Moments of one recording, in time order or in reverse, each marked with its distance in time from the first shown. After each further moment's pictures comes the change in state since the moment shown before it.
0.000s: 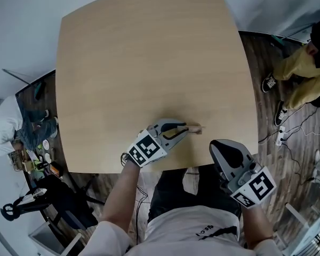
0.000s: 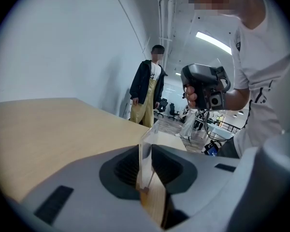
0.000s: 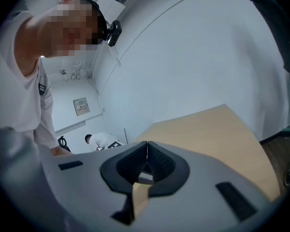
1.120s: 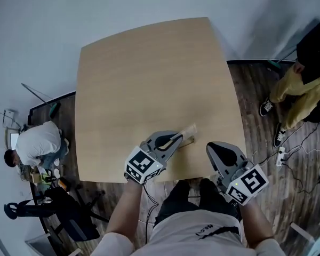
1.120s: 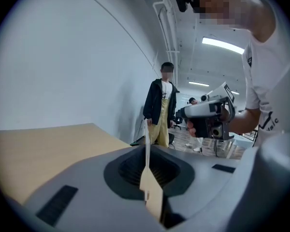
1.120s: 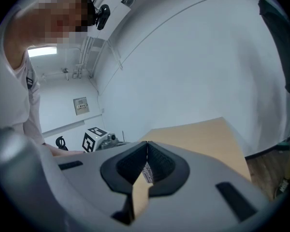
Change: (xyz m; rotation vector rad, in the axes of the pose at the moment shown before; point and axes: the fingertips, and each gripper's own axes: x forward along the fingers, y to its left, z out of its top) left arm -0.046 -0.018 0.137 -0.012 -0.144 0.229; right arm -0.035 -0.011 0.069 -0.050 -0.025 -0.022
